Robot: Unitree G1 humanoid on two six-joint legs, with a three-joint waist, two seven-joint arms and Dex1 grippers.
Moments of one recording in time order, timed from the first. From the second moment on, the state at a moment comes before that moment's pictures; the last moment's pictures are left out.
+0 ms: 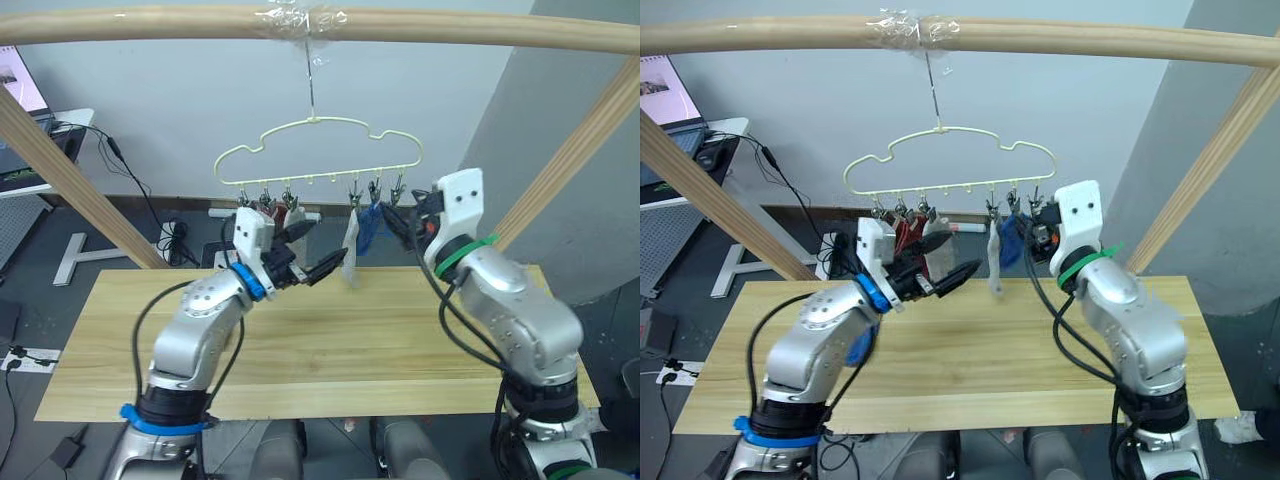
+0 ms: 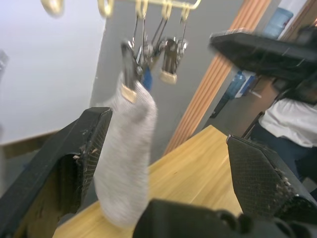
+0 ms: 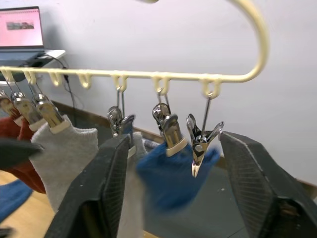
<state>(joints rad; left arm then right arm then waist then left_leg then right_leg) -0.32 0.41 0.00 -0.28 -0.42 0.41 -0.67 -0.44 -0.22 0.08 -0.53 0.32 0.82 0.04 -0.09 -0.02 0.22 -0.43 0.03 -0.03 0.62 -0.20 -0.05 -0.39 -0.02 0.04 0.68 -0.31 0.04</state>
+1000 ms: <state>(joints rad) -0.31 0.46 0.01 -0.38 -0.46 0.46 -0.64 -0.54 -0.01 0.06 -0.17 0.10 0.55 -0.05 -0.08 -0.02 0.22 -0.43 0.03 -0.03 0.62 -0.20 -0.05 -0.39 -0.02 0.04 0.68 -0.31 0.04</state>
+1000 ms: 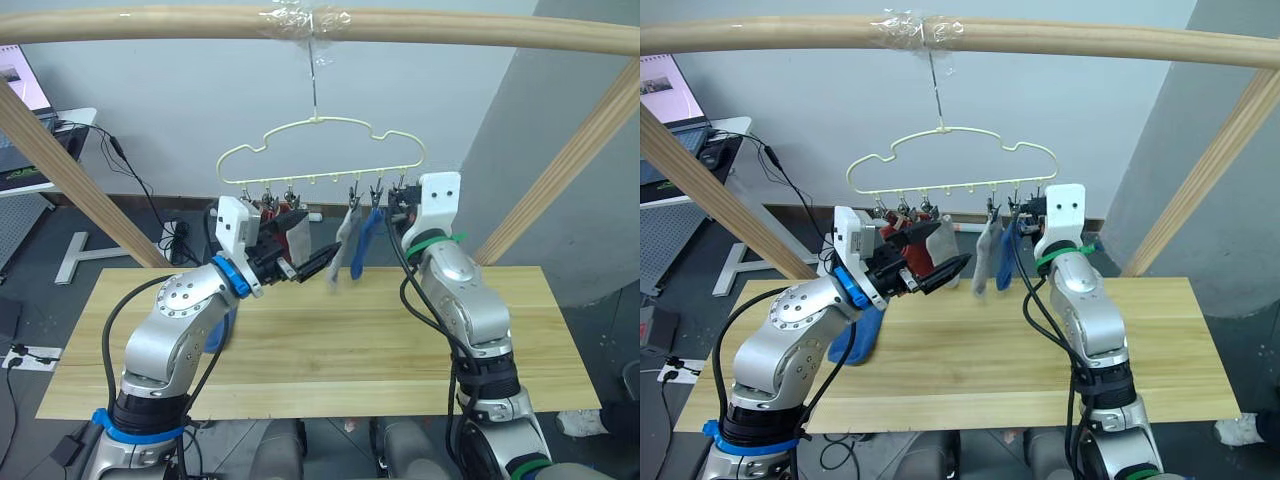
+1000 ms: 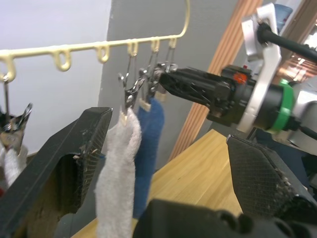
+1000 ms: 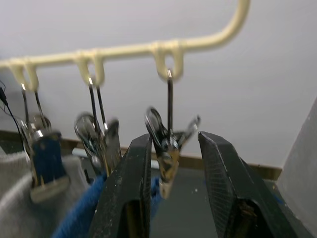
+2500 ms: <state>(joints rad) -0.35 0.43 0.01 -0.42 -0.51 0.48 -0.60 -0.59 -0.03 0.03 -0.09 0.09 0.49 -0.02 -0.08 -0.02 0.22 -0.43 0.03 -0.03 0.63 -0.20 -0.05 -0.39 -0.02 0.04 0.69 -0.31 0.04</state>
